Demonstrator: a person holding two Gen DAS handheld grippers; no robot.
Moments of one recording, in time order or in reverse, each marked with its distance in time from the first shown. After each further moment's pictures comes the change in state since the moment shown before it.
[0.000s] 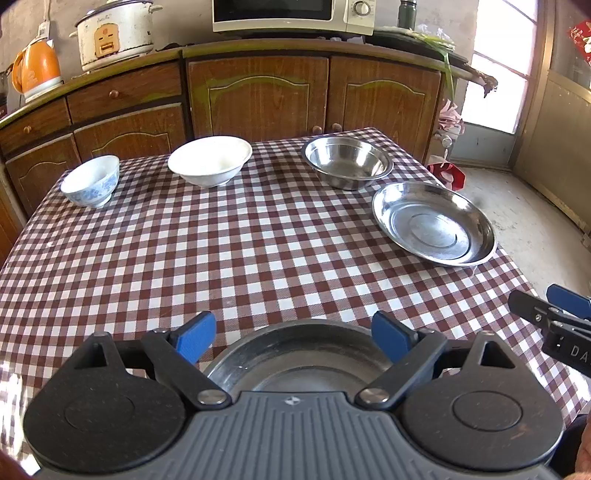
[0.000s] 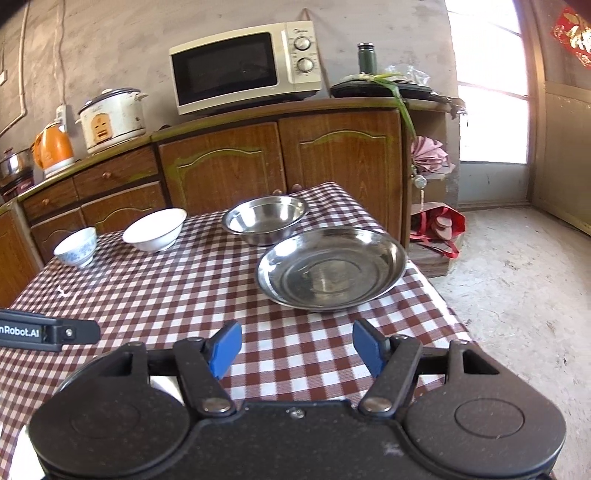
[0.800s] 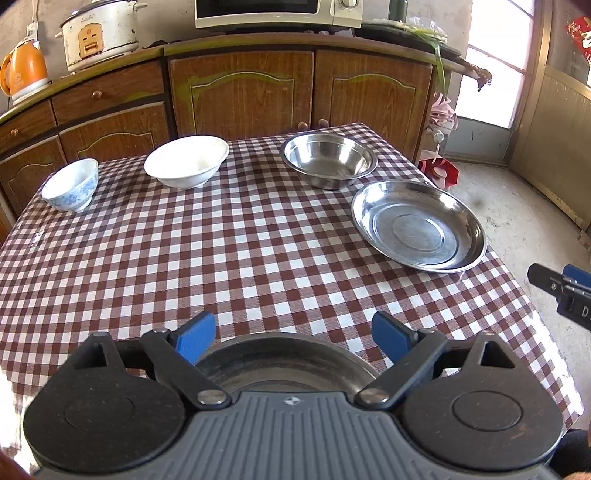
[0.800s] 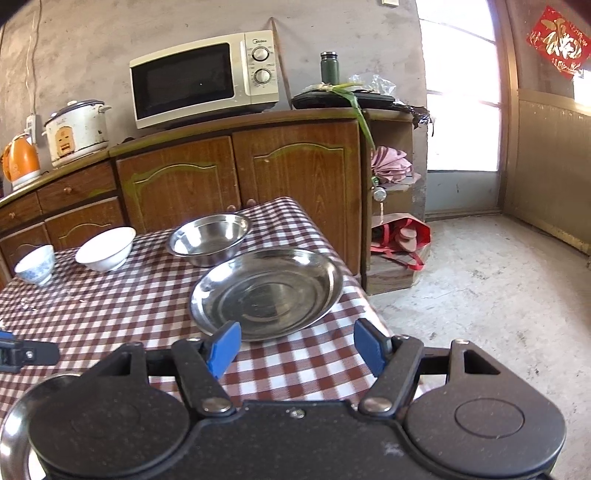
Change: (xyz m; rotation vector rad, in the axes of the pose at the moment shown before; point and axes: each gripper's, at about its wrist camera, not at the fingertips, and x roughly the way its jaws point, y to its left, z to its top) left arm 0.014 -0.027 0.012 0.005 0.020 -0.010; right arm 0.013 -0.052 0.021 0.006 -0.035 -0.098
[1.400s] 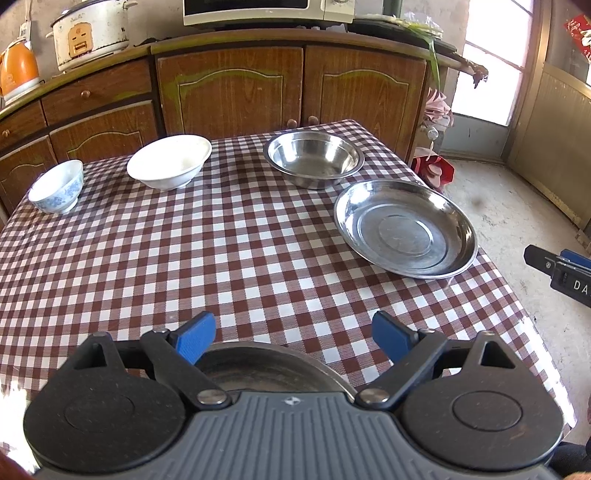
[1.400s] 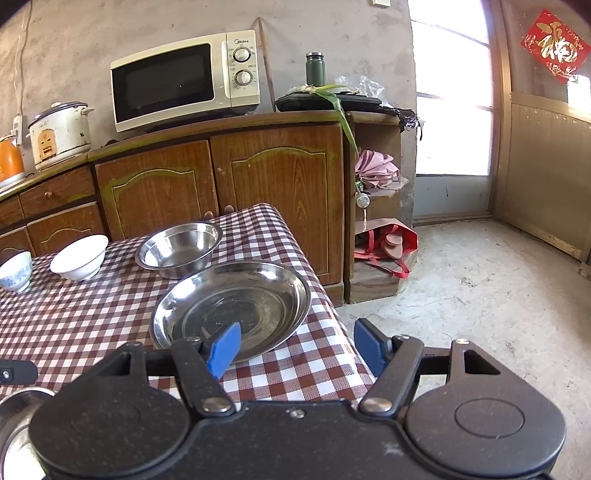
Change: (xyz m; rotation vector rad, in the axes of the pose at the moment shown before) left arm 0.011 -0.020 0.008 -0.004 0.016 -0.010; right arm 0.023 -0.029 0.016 -0.005 -0.005 -0.031
